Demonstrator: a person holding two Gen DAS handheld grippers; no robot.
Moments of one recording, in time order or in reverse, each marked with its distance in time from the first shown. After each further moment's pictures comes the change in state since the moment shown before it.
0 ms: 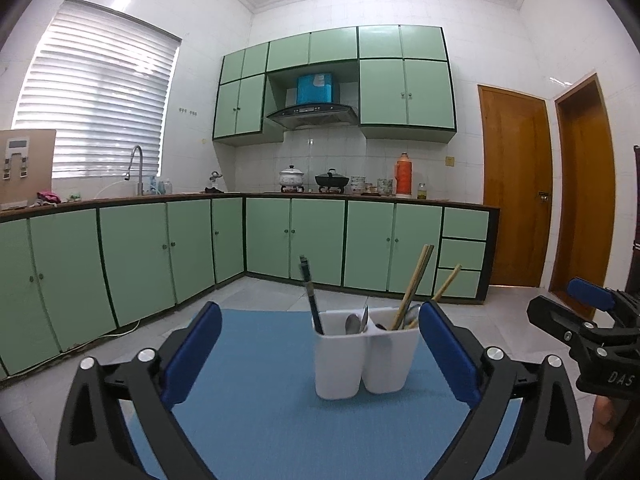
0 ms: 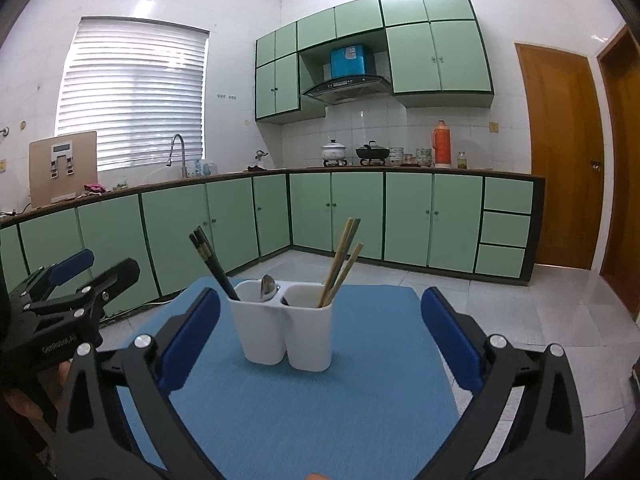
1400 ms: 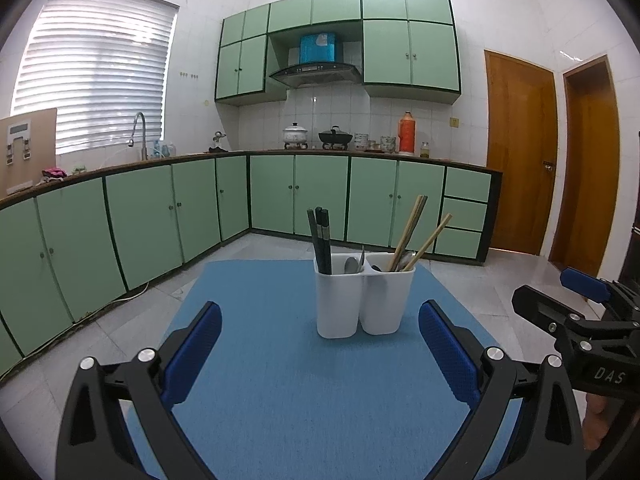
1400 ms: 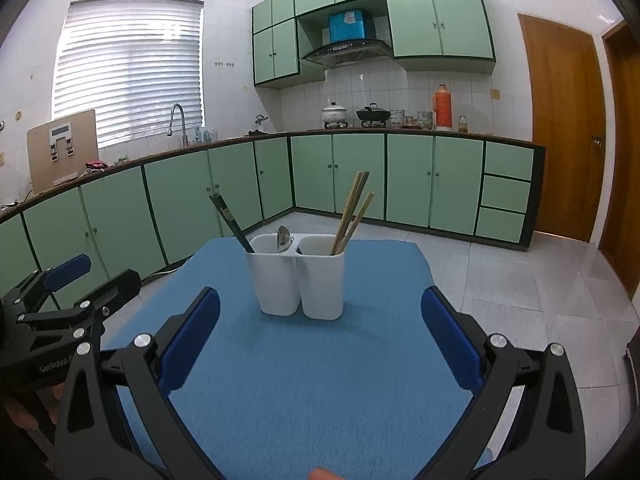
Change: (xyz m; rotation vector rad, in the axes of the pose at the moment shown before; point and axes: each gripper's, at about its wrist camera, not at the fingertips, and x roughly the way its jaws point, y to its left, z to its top) left arm -0.033 -0.004 -0.013 -0.001 0.169 0.011; right arm -0.022 0.020 -0.011 0.020 0.142 0.004
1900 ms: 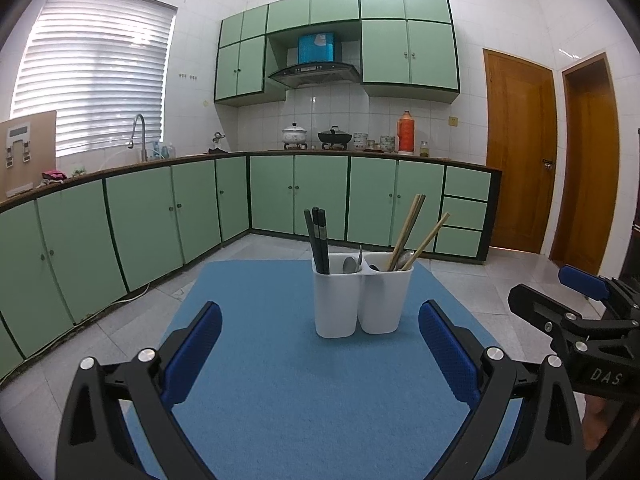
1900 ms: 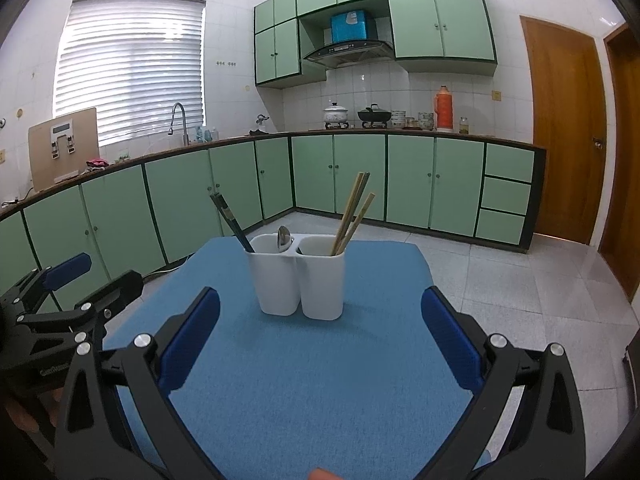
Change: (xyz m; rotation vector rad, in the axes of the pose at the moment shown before) left arm -0.002 -0.001 -0.002 0.006 -0.001 0.002; right arm -0.001 -0.003 0.000 -0.004 -0.001 0.002
